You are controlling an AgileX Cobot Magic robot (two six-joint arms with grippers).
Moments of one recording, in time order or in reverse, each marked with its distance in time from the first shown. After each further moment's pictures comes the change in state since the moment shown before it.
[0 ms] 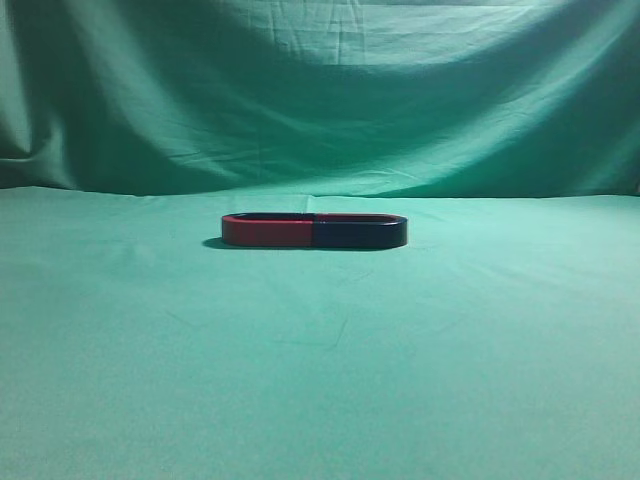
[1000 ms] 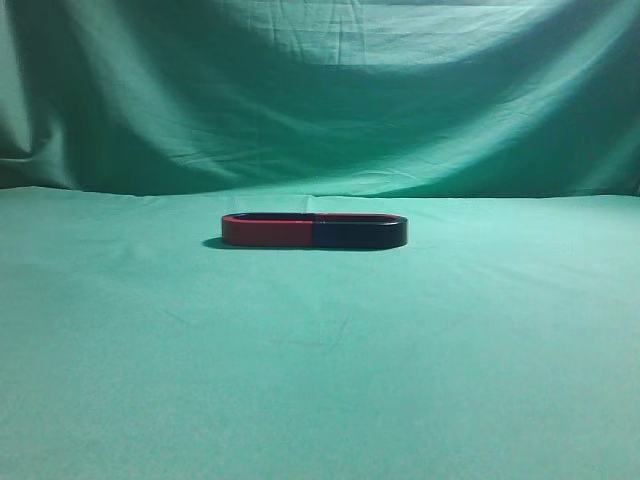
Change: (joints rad) left arm 0.000 0.000 0.000 0.000 0.000 0.000; right arm -0.034 -0.515 0.482 -0.007 -0.275 -0.156
